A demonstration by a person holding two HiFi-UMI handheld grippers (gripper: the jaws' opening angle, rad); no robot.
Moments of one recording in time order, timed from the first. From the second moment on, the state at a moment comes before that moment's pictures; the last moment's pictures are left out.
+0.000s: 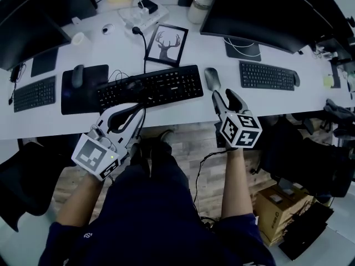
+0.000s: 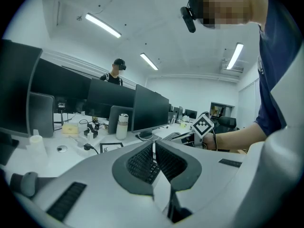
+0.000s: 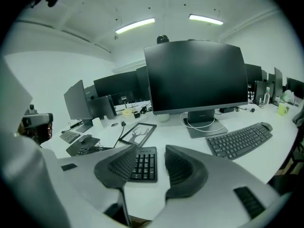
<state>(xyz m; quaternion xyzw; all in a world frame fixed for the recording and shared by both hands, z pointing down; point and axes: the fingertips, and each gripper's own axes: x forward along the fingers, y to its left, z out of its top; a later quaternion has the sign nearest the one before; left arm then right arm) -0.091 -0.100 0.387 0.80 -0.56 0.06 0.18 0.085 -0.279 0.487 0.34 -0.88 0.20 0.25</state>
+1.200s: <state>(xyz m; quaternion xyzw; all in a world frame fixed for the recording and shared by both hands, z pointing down) -0.102 -0.070 0.343 0.82 -0.55 0.04 0.13 0.025 -0.173 0.375 0.30 -0.93 0.11 0.20</state>
